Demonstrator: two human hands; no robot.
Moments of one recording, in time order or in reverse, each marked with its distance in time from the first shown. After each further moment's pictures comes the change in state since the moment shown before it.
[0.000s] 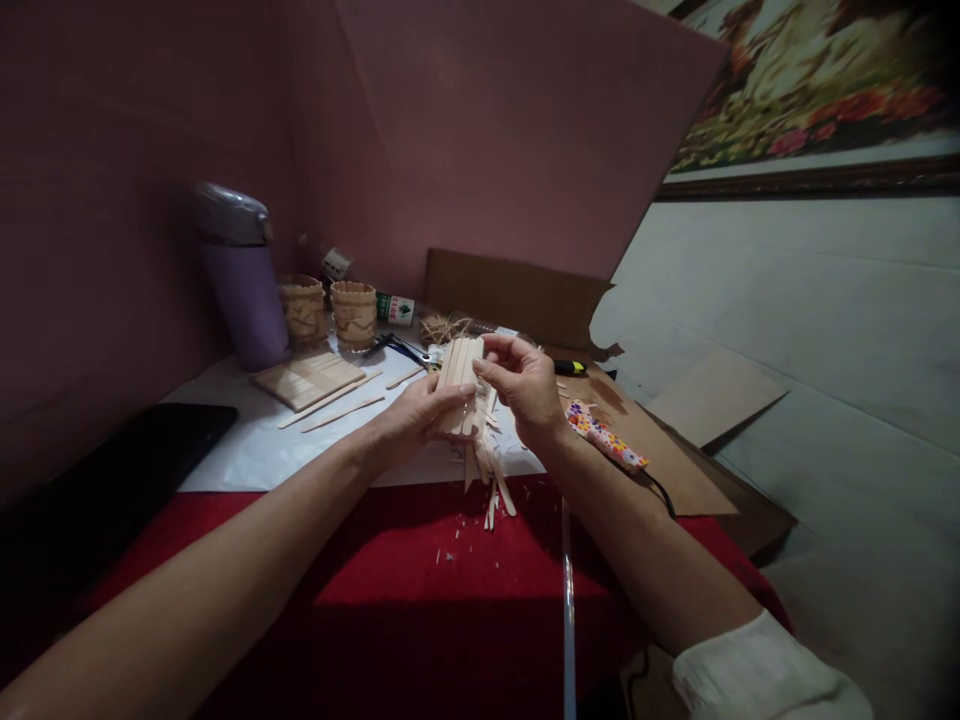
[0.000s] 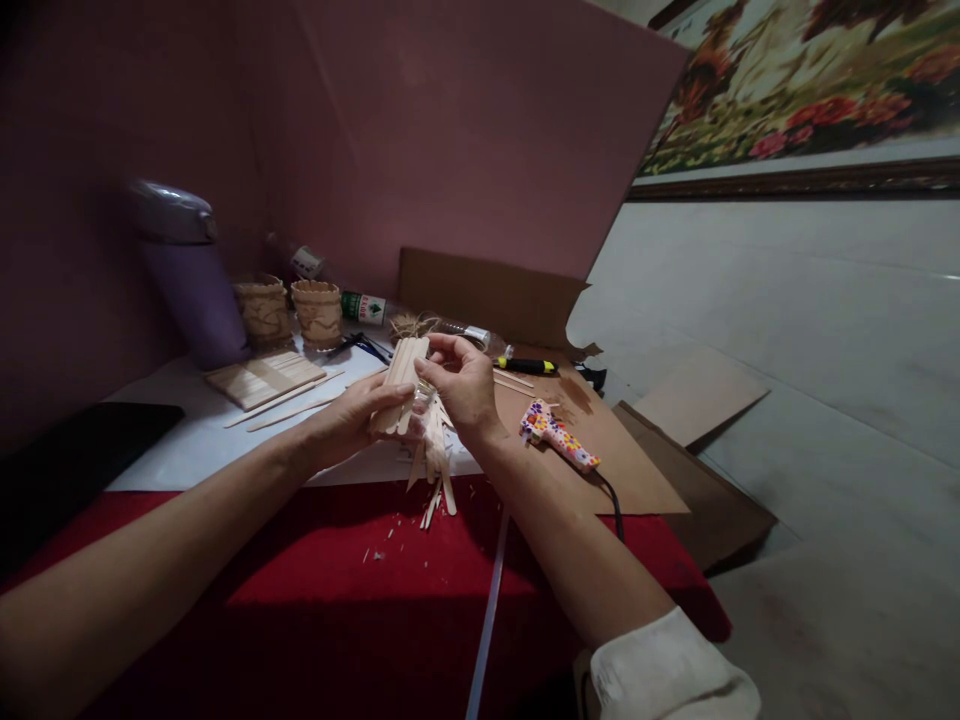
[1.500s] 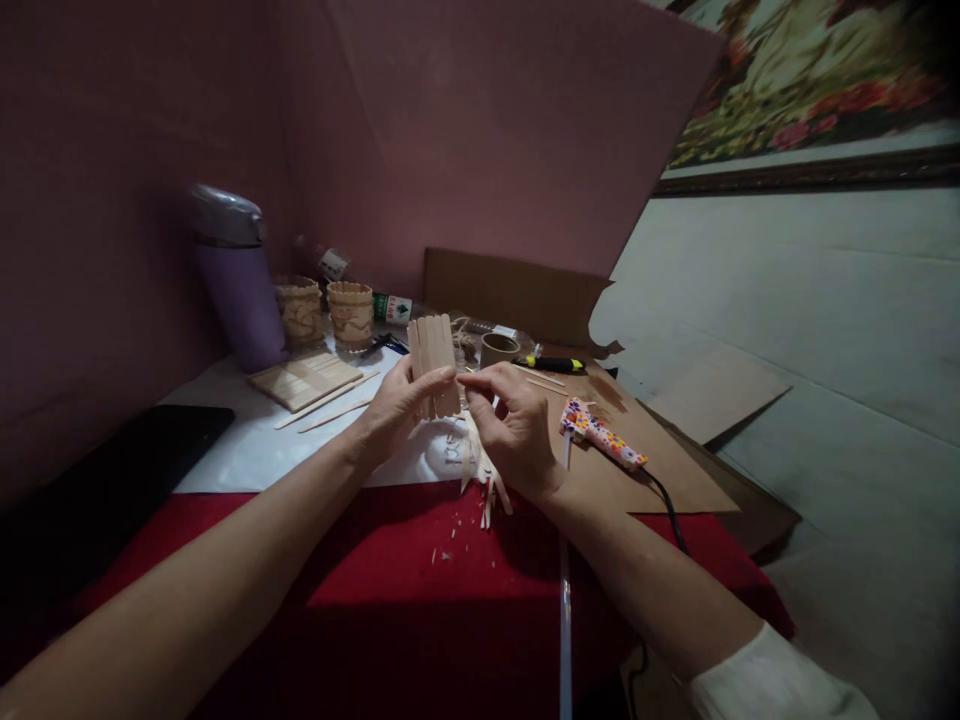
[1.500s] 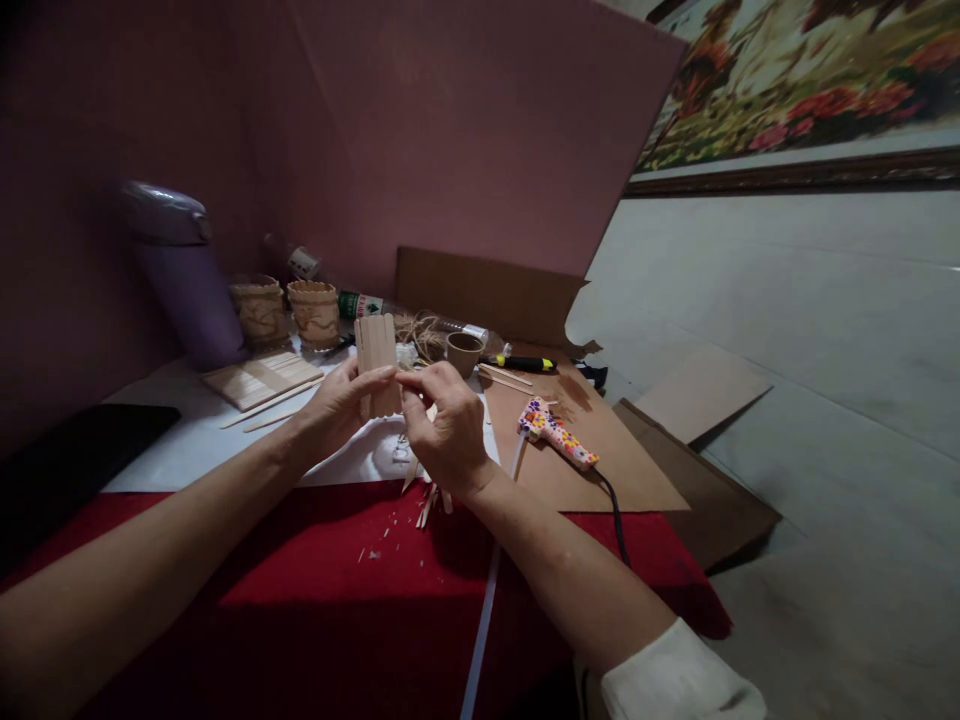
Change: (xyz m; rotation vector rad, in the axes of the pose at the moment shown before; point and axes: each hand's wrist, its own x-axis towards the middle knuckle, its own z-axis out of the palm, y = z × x) left_hand 0.011 -0.008 -0.015 -0.011 0.209 0.243; right_hand -0.042 0.005 0.002 -0.596 -0.023 -0.553
